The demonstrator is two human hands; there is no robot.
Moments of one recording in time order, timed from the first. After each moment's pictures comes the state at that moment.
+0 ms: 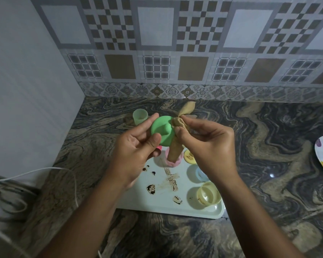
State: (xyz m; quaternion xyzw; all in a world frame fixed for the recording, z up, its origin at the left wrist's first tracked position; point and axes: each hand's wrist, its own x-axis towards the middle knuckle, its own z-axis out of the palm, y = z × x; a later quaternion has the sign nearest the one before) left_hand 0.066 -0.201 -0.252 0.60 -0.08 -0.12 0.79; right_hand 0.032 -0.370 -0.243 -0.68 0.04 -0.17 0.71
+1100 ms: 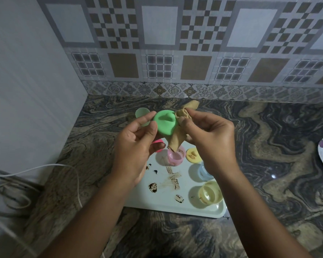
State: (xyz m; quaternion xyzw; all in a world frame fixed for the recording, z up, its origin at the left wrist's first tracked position) left_hand 0.066 -0.207 -0.248 0.56 0.01 -0.07 0.82; right_hand 0.045 -0.366 -0.234 -0.66 0.11 -0.14 0.73
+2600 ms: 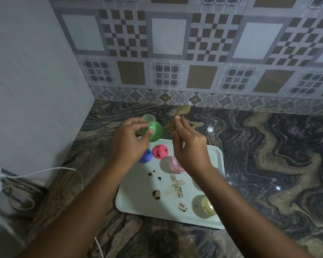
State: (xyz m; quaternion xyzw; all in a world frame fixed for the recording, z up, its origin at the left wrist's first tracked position) left_hand 0.135 -0.170 -0.298 0.88 -0.08 0.15 0.44; right_hand 0.100 -0.349 -0.319 -0.87 -0.09 -0.32 0.36
